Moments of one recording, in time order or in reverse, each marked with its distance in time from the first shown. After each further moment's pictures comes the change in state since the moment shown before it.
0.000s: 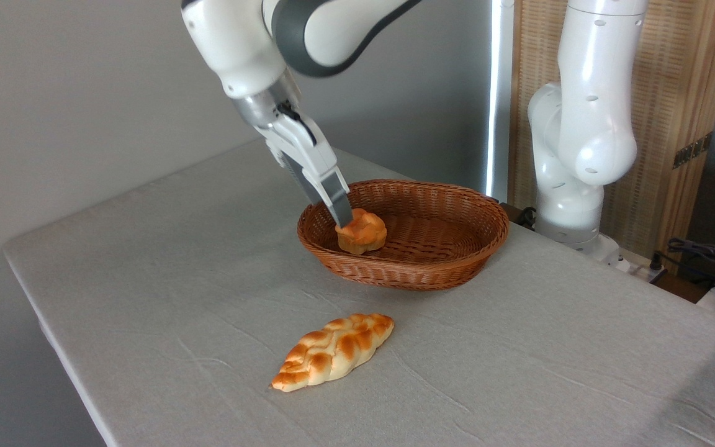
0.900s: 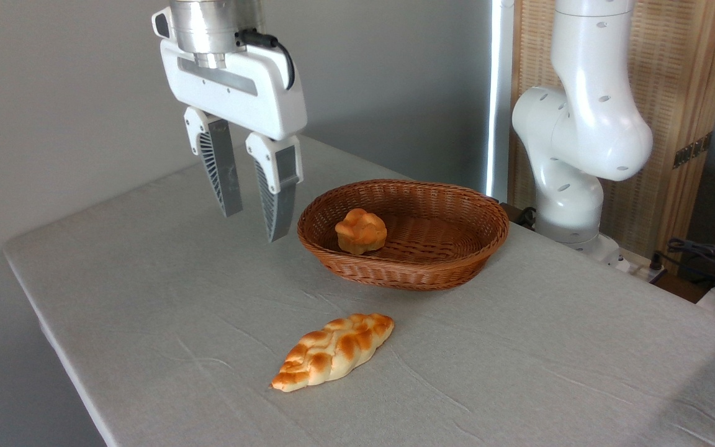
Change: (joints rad) arm 0.408 0.108 -0.167 0.360 0.073 0.079 0.010
